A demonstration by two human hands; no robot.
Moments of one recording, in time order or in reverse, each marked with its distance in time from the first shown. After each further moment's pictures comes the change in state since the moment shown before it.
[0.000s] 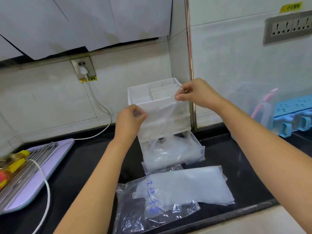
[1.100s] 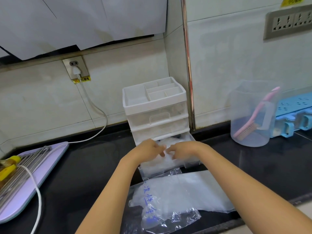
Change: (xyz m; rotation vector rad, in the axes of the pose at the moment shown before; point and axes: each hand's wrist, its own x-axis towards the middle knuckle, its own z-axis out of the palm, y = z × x) left_hand -0.017 -0.036 0.066 0.212 -0.824 -0.214; right_hand -0.047 0.041 0.102 -0.526 -0.886 0.289
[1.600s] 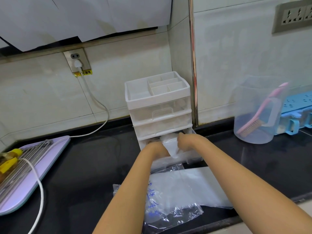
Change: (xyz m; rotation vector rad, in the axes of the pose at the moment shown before) left_hand 0.047 -0.003 0.034 0.306 -0.134 -0.194; right_hand 0.020 0.002 -0.001 0.054 0.134 0.237
